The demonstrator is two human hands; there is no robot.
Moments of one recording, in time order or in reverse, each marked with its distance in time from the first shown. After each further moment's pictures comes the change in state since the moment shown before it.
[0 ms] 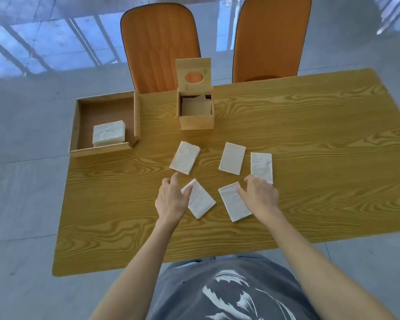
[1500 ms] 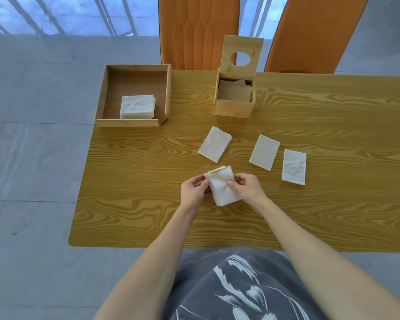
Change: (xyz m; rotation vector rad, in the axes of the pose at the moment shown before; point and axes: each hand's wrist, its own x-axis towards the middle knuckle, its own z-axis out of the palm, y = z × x) left_hand 0.012 -0.048 0.024 -1.175 -0.215 -0.442; right_hand 0.019 -0.073 0.065 0.846 -0.296 0.036
